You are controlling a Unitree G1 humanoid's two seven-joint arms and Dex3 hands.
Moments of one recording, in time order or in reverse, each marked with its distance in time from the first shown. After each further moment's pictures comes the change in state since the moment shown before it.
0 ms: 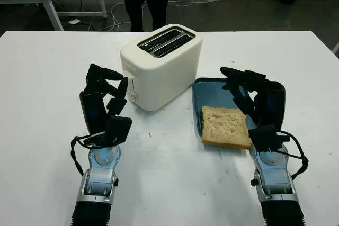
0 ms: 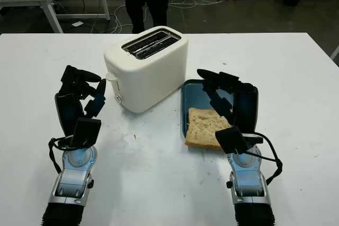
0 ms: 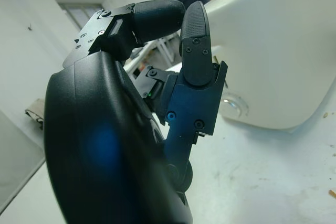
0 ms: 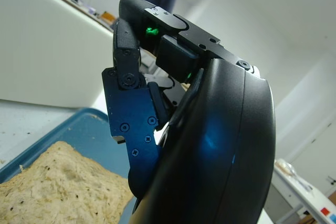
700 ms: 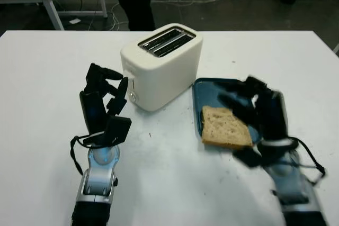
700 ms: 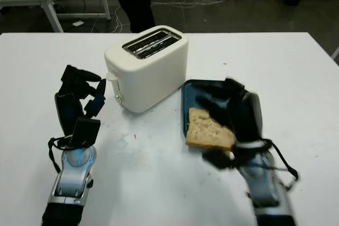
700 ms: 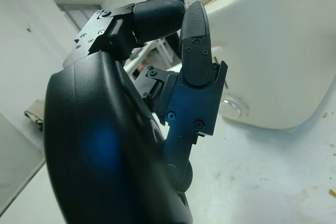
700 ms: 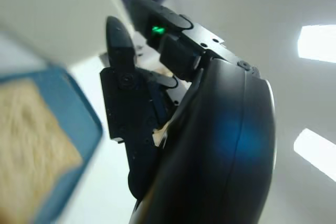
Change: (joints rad) left arm 0.000 -0.001 0.004 -0.005 -0.003 0.001 -0.015; right arm 0.285 -0.305 0.039 -0.240 -0.600 -0.082 -0.049
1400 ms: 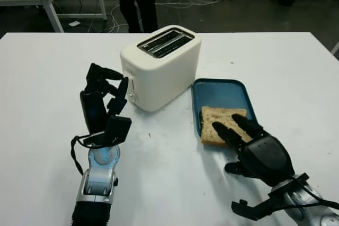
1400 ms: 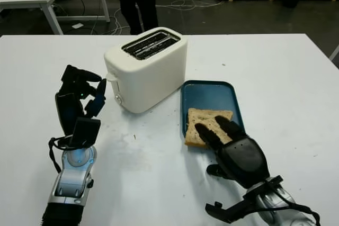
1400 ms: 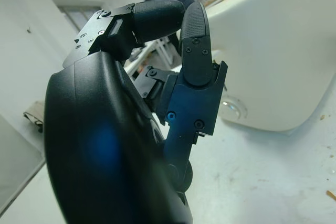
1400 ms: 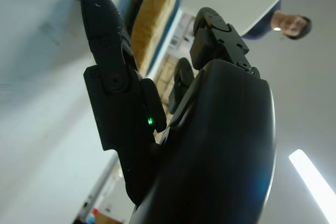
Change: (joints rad) left arm 0.000 0.000 -0.001 0.000 -0.003 0.001 -0.002; right arm 0.091 -0.105 0.121 0.021 -0.410 0.310 0.025
